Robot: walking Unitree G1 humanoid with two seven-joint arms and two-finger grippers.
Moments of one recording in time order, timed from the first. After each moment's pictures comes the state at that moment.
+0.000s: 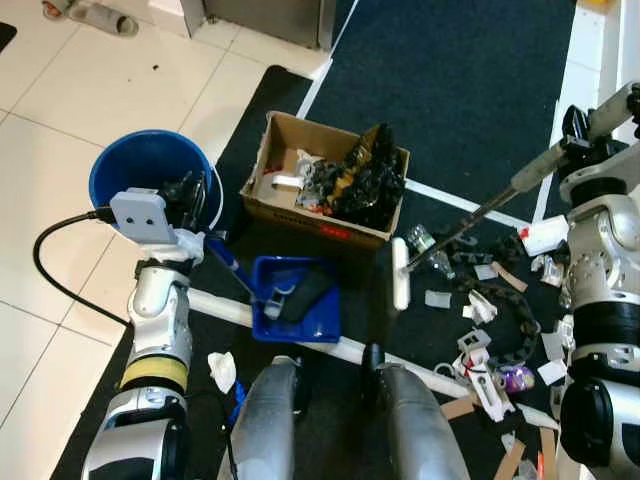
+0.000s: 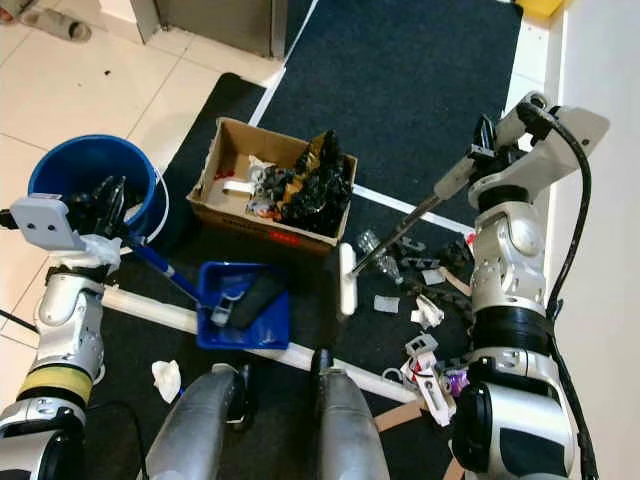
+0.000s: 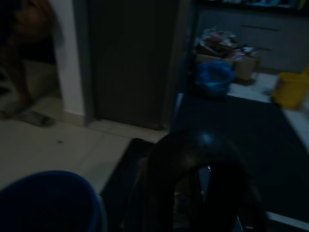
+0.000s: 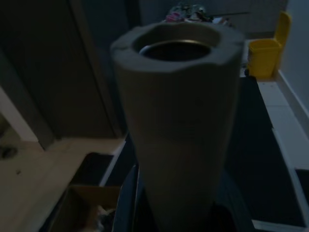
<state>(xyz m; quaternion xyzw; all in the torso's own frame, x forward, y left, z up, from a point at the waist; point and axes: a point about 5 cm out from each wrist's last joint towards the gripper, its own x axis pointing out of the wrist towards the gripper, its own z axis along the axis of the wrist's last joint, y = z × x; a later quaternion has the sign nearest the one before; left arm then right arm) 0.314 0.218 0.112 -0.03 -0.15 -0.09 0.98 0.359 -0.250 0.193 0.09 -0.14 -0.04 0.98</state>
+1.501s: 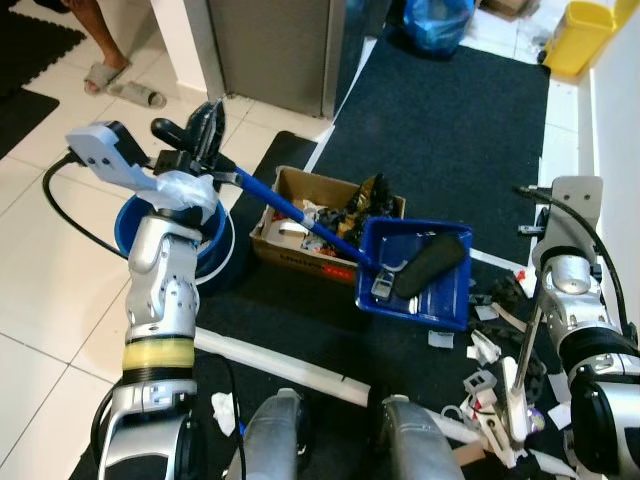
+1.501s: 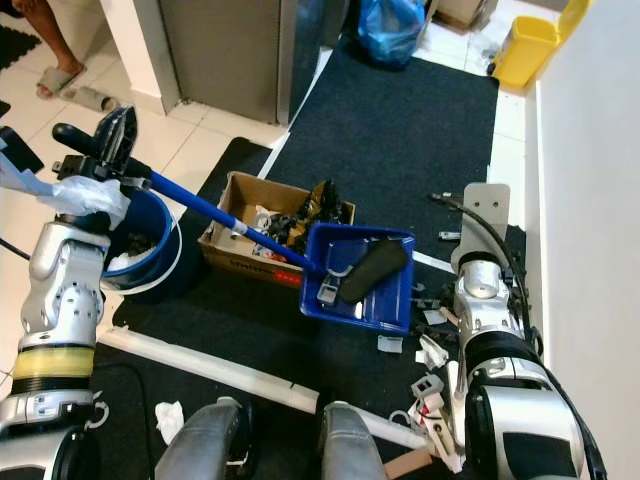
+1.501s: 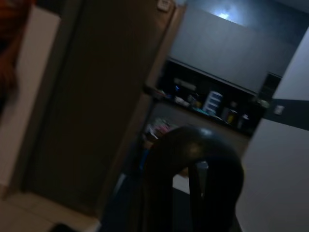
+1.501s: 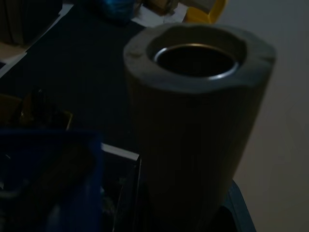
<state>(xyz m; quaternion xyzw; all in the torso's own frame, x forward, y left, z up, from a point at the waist) 0.334 0.223 0.211 -0.17 -0.24 -0.12 0.95 0.338 -0.262 0.089 -0.13 0.07 -0.16 0.98</state>
